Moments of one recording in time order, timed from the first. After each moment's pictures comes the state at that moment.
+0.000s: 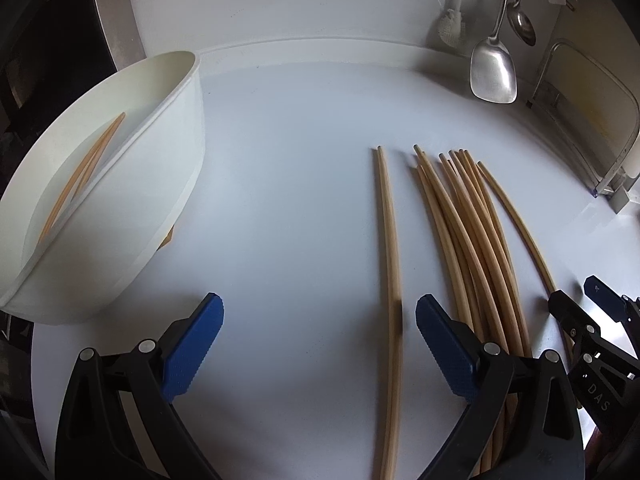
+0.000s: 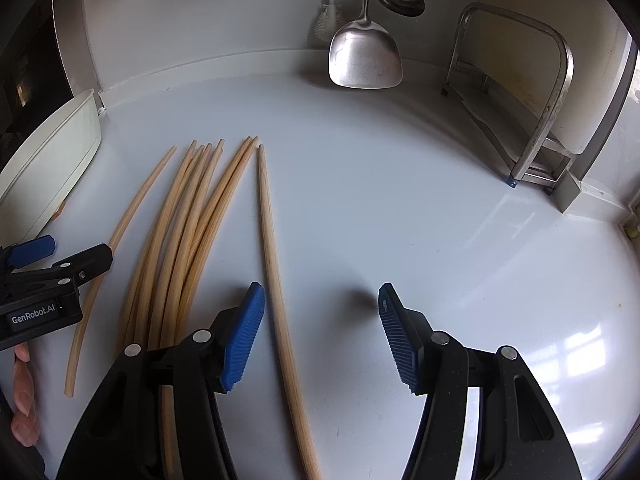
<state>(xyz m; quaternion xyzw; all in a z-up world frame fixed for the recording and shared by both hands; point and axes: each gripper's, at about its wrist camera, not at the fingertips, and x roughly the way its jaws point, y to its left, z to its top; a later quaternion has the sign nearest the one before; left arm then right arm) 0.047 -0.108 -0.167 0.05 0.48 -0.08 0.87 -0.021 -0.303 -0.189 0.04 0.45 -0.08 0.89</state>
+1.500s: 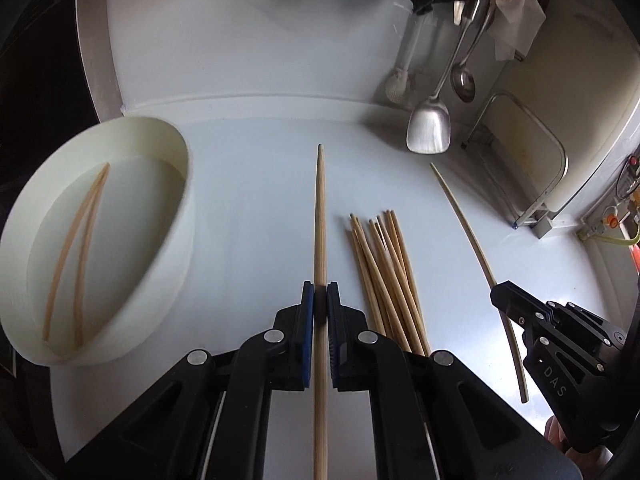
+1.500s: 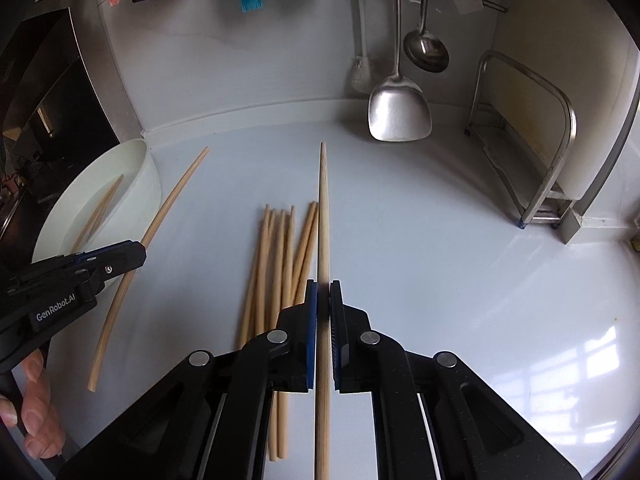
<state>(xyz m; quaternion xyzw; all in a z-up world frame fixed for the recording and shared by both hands) 0.042 -0.084 -0.072 0.00 0.45 -0.18 0.87 -0.030 -0.268 -0.111 0.07 0.42 -0.03 0.90</state>
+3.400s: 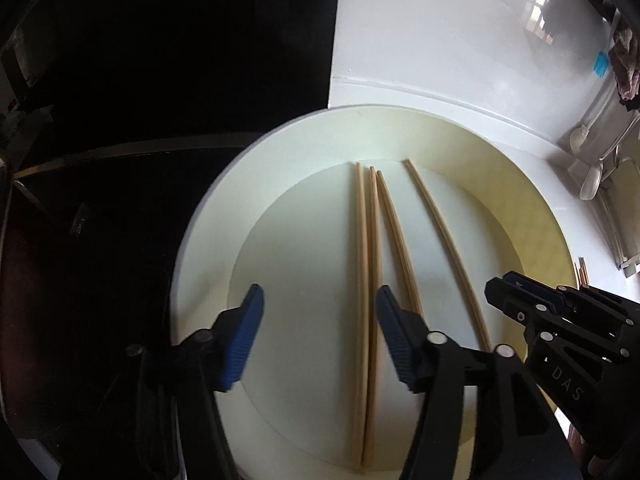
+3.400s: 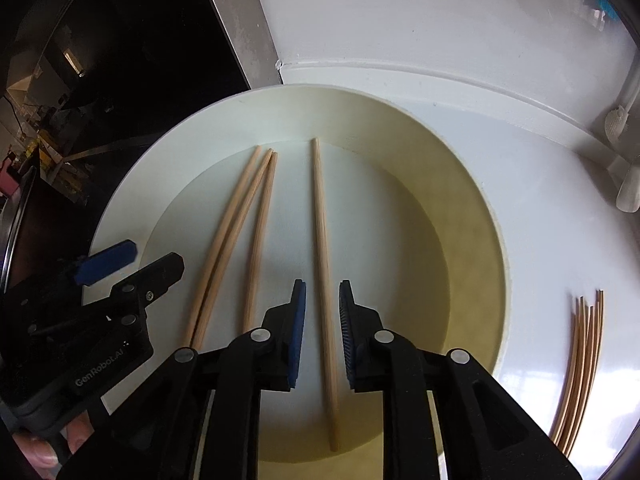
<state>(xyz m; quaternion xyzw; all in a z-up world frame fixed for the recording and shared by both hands) 0.187 0.159 -0.105 0.01 0.51 -0.07 0.86 0.166 0.000 -0.126 0.05 0.53 0.06 0.84</state>
